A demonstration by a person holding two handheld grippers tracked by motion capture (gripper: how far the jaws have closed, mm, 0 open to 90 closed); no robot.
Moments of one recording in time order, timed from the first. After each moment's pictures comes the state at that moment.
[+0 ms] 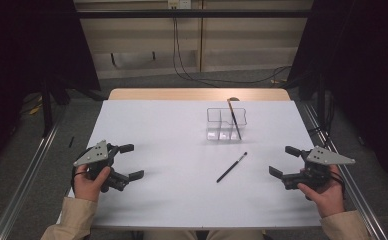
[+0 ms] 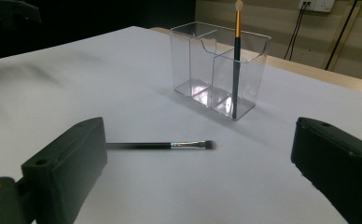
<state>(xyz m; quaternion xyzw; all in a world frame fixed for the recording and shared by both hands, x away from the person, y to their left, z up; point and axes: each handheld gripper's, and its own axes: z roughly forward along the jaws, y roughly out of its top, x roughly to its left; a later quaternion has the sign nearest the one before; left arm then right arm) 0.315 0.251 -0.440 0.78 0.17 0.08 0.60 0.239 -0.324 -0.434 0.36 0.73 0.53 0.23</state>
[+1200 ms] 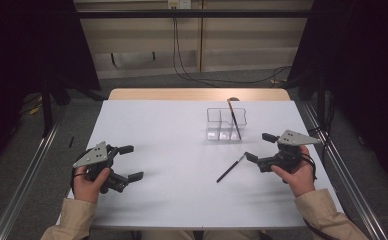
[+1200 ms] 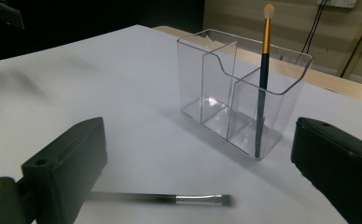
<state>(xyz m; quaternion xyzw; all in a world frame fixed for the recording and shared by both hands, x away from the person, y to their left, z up) 0.313 0.252 -0.443 0.77 0.17 0.08 0.60 0.294 -0.275 -0.433 0.35 0.74 0.53 0.21</state>
